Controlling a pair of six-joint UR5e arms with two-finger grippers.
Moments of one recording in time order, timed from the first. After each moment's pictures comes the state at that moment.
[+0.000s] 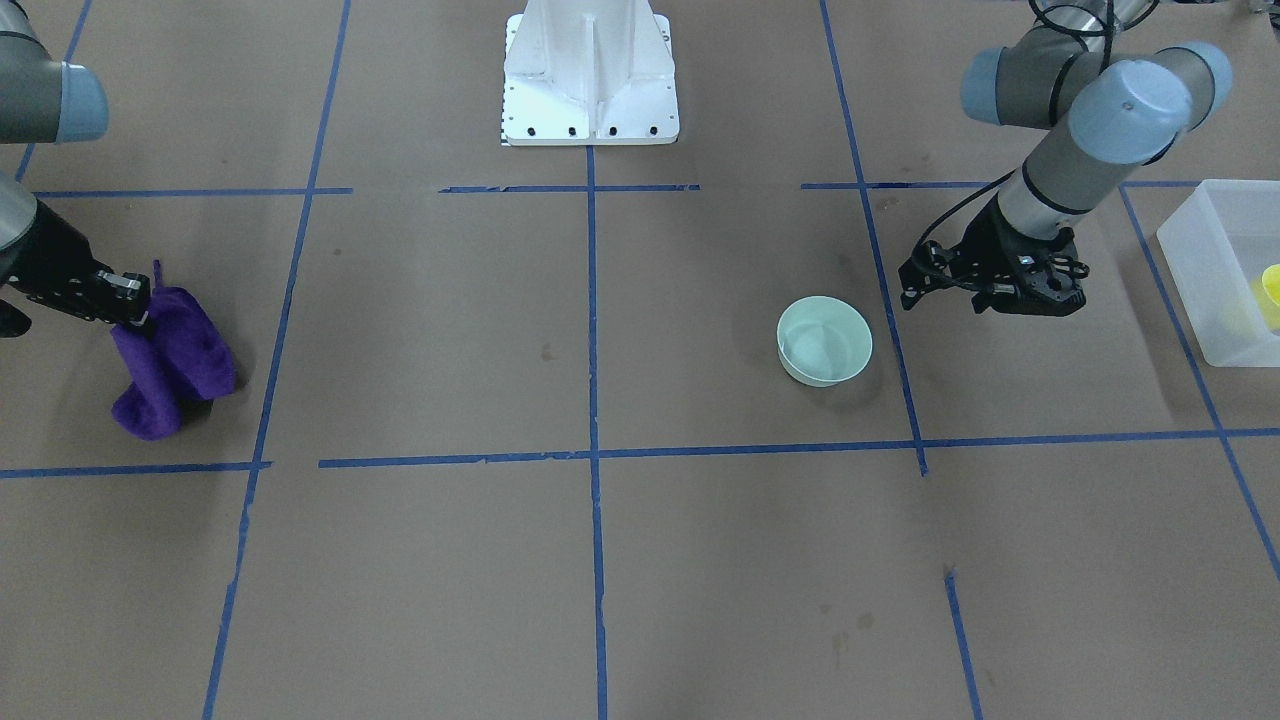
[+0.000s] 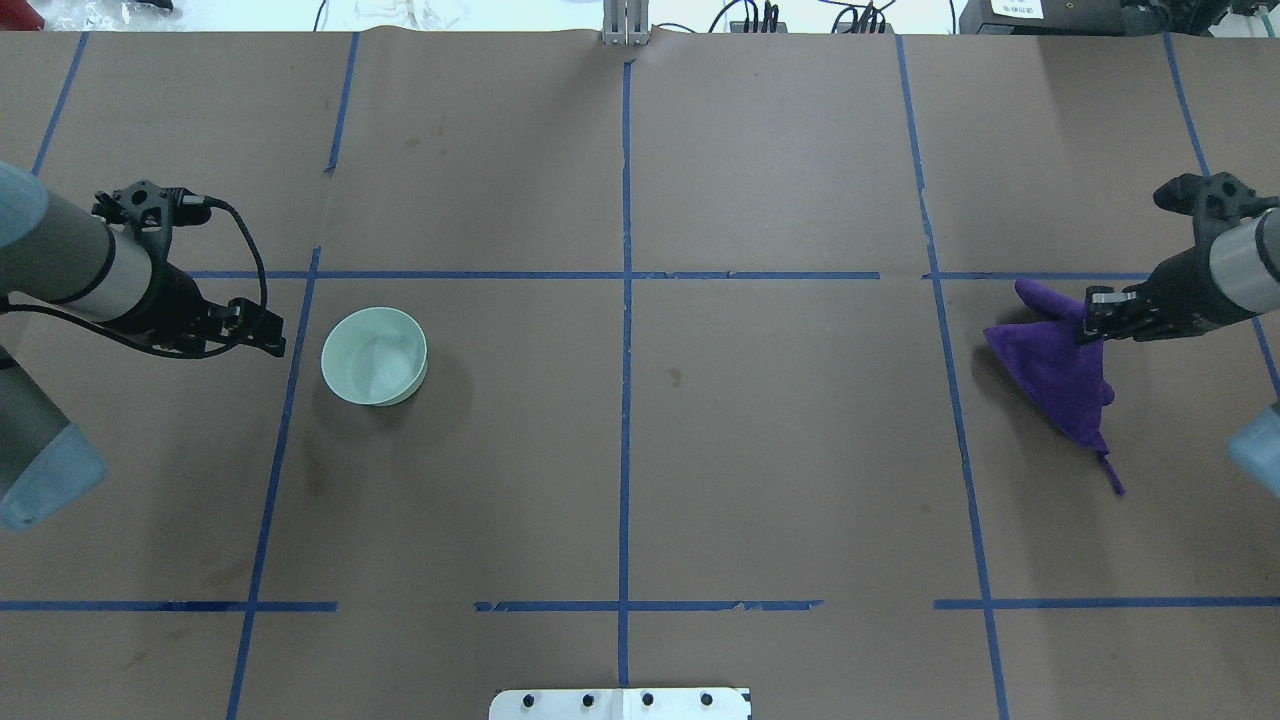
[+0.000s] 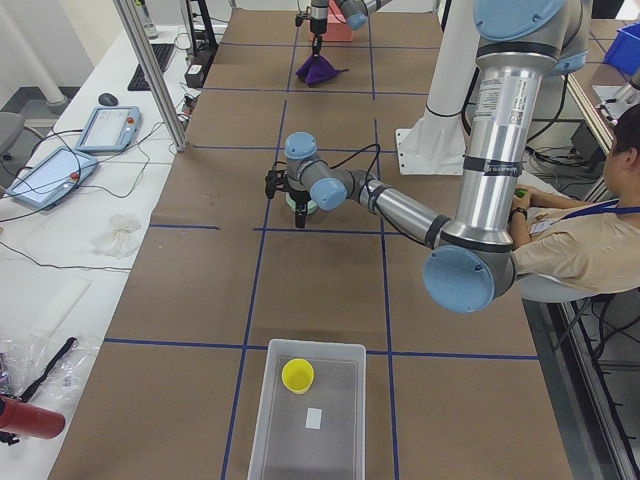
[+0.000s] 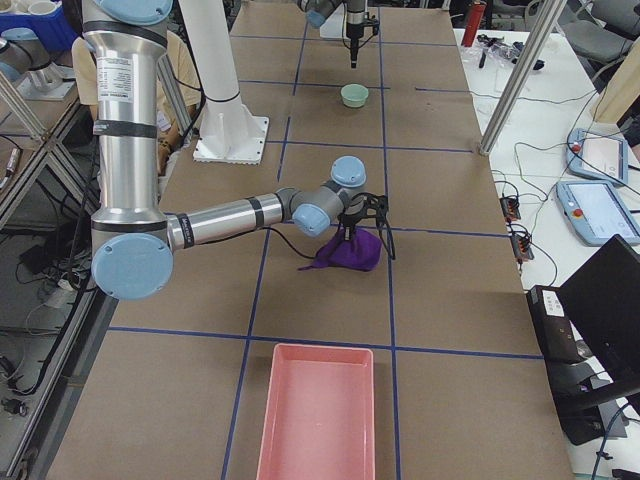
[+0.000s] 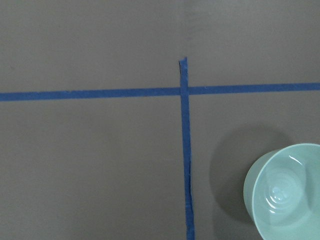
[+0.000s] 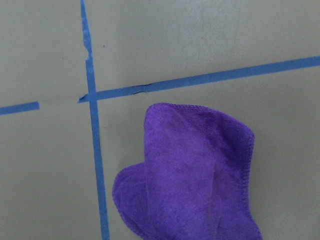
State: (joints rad) left arm -0.83 -1.72 -1.80 -1.96 -2.14 -0.99; right arm 1.04 -1.61 1.81 -1.05 2.26 1.01
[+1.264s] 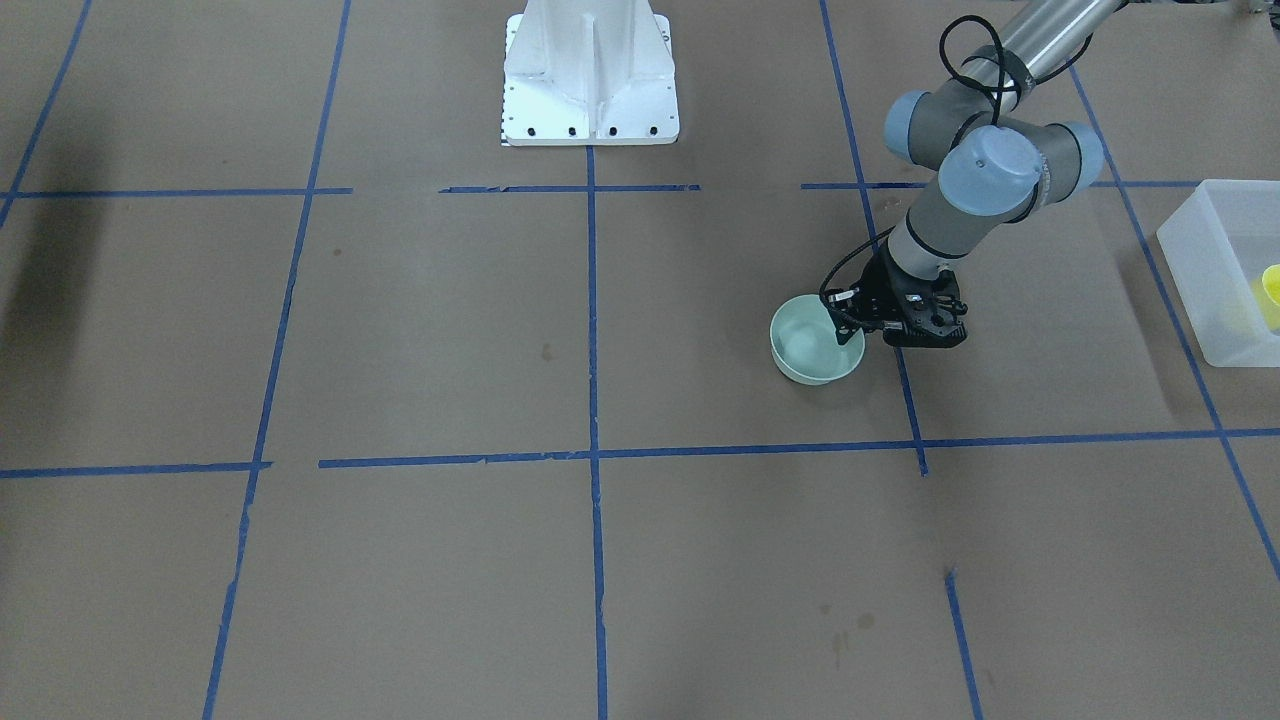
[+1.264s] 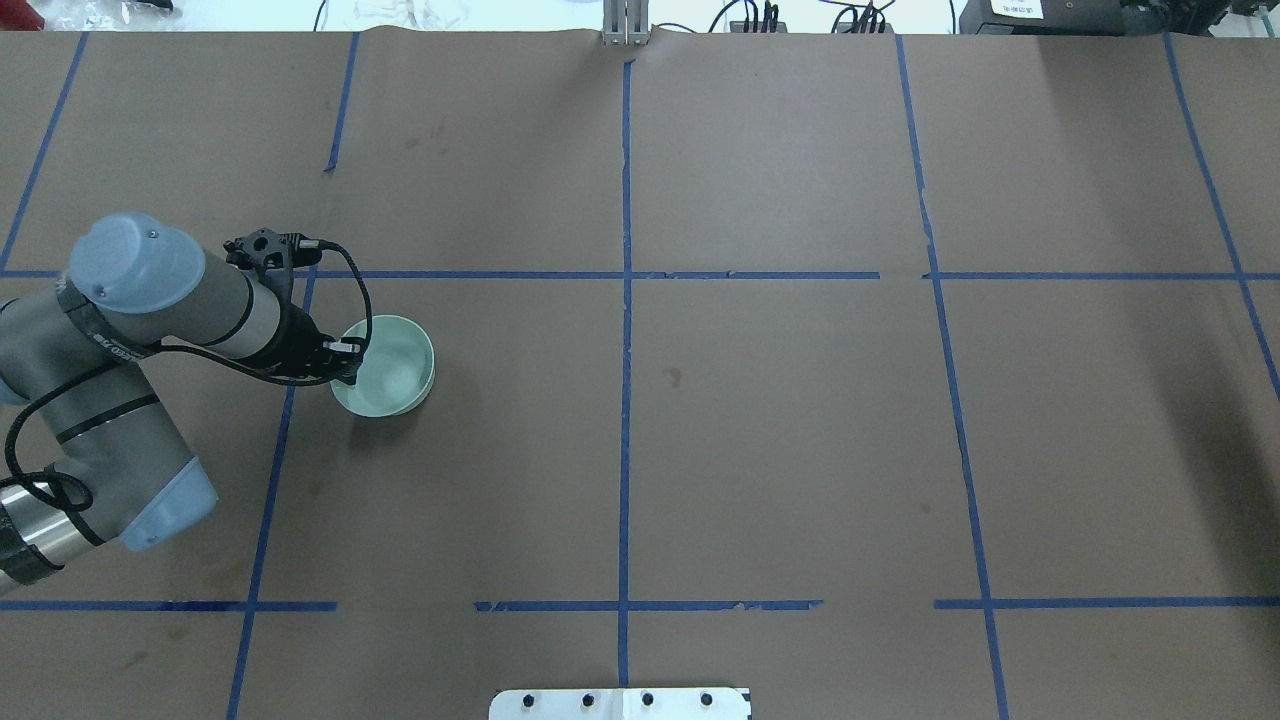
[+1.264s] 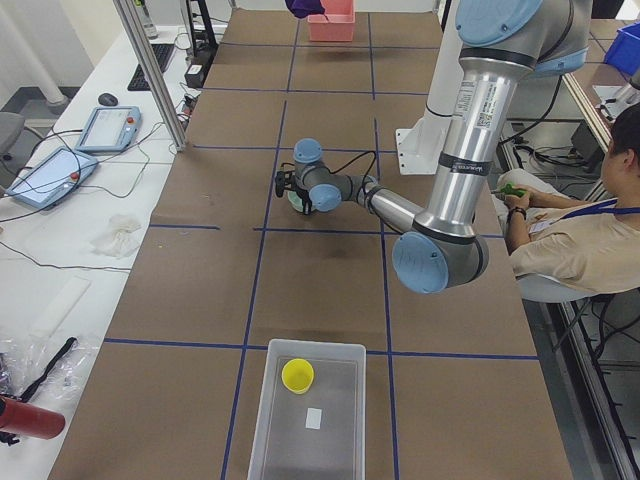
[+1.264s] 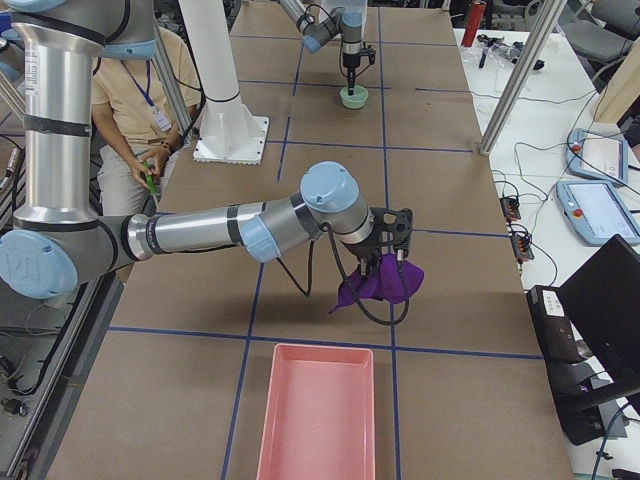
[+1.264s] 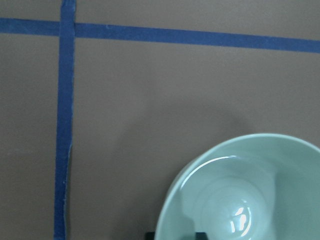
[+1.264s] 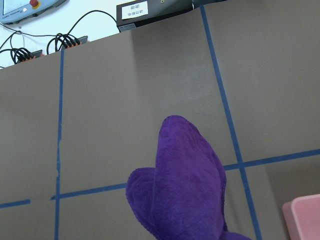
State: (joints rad) left arm -0.70 -1.83 -1.65 -2.08 -2.05 -1.13; right arm 1.65 -1.70 1.87 -1.21 2.45 0.52
